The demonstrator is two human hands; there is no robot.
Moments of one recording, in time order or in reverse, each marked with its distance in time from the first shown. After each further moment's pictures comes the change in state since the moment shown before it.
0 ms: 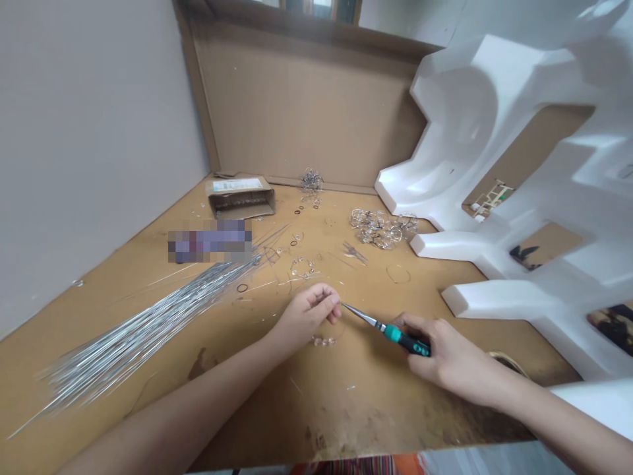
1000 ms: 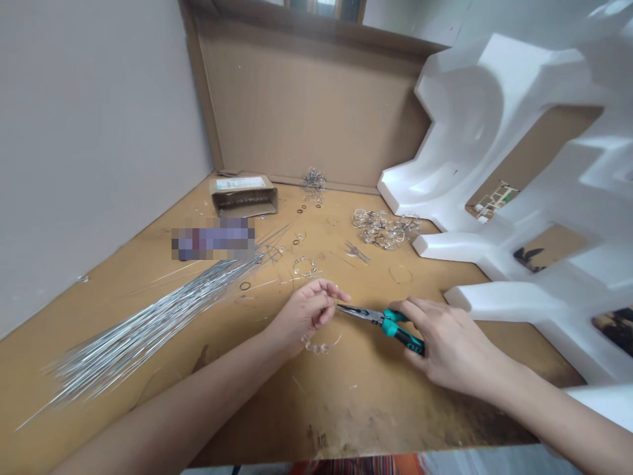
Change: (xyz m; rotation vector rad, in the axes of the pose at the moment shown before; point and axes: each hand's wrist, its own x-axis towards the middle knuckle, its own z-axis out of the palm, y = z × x) left_hand 0.000 0.004 0.001 -0.506 -0.013 -0.127; right_hand 0.006 -0.011 -0.007 -0.556 0.223 -0.280
